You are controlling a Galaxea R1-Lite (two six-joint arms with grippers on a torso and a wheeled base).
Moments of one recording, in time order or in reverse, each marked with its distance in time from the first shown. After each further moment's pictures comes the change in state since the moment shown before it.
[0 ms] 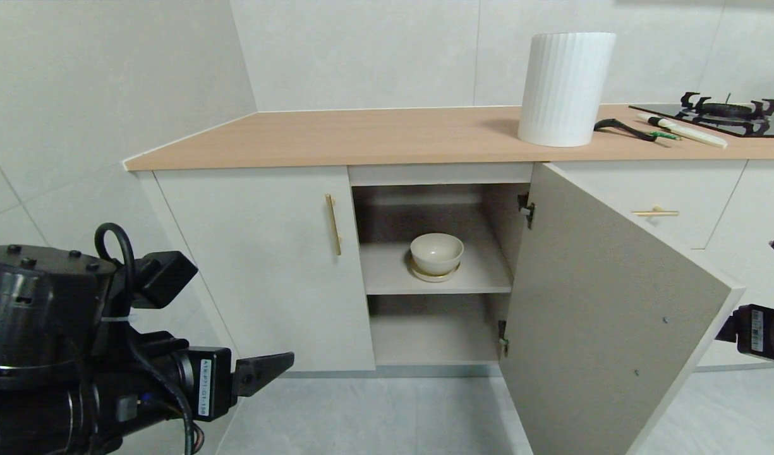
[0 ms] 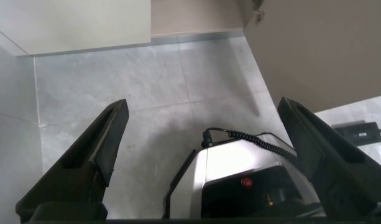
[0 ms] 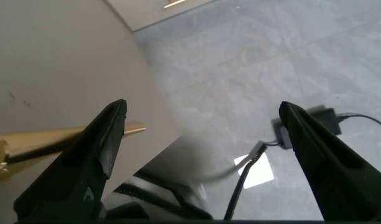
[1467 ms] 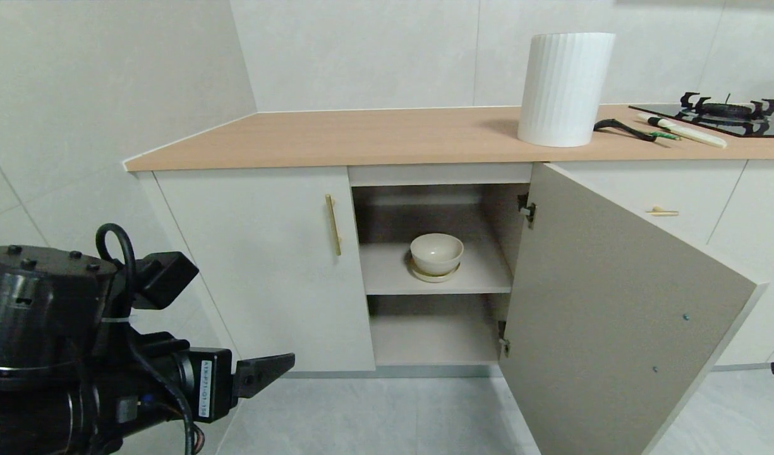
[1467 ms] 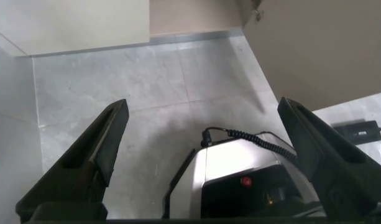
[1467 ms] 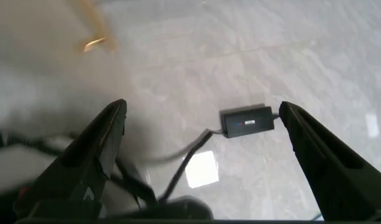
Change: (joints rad) left arm -0.001 -0.001 0.000 0.001 -0.002 0.000; right arm -0.051 -0.231 -0.021 0.251 -0.098 -0.248
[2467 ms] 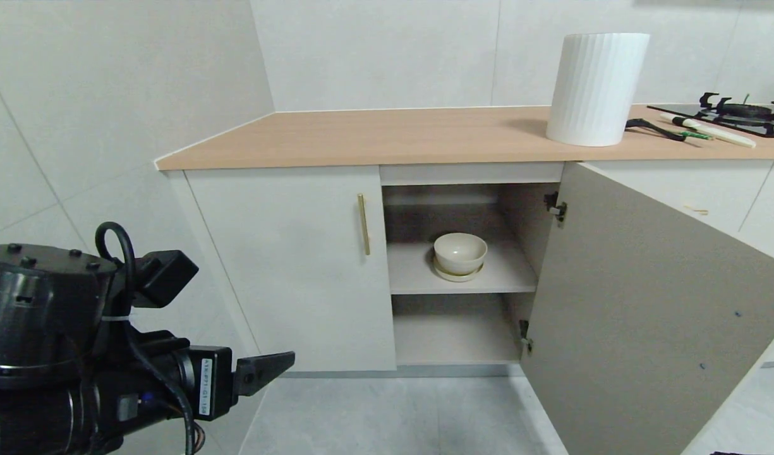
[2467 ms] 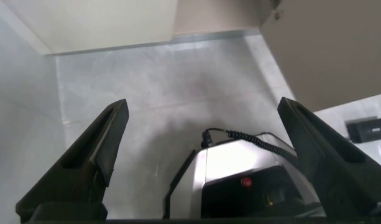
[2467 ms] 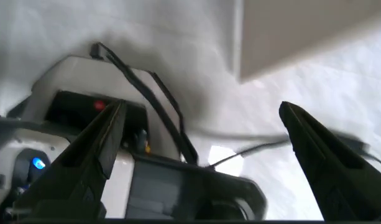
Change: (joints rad) left arm 0.000 0.002 -0.003 0.000 0.003 0.000; right arm 0.522 -0.085 0.036 0.154 0.123 0.171
